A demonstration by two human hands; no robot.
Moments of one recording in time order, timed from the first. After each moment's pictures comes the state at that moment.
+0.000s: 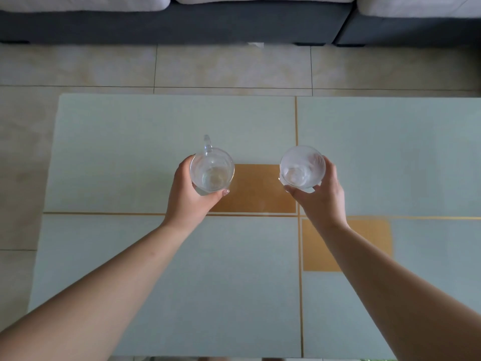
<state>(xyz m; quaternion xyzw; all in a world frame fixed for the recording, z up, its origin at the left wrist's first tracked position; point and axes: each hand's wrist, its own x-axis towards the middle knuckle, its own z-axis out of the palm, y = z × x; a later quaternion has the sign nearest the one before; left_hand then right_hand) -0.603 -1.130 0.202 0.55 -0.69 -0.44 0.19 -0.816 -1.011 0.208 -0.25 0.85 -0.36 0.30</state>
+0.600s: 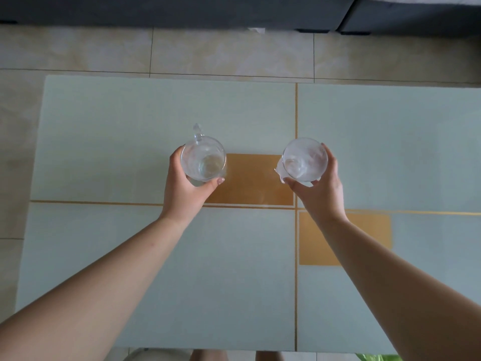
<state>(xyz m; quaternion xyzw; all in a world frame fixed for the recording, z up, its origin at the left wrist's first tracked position) -0.606 -1.123 0.182 0.58 -0.64 -0.45 0.22 -0.821 -1.005 0.191 -0.26 0.84 -0.36 0.31</state>
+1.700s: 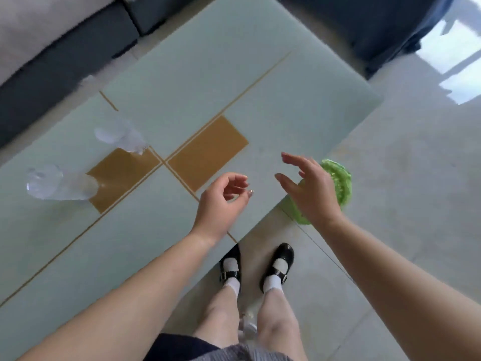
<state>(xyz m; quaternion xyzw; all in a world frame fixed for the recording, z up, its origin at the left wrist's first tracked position) -0.698 -0.816 0.289 0.25 -0.75 -0.62 -0.05 -0.773 -0.653 0.285 -0.08 0.90 -0.42 0.11</state>
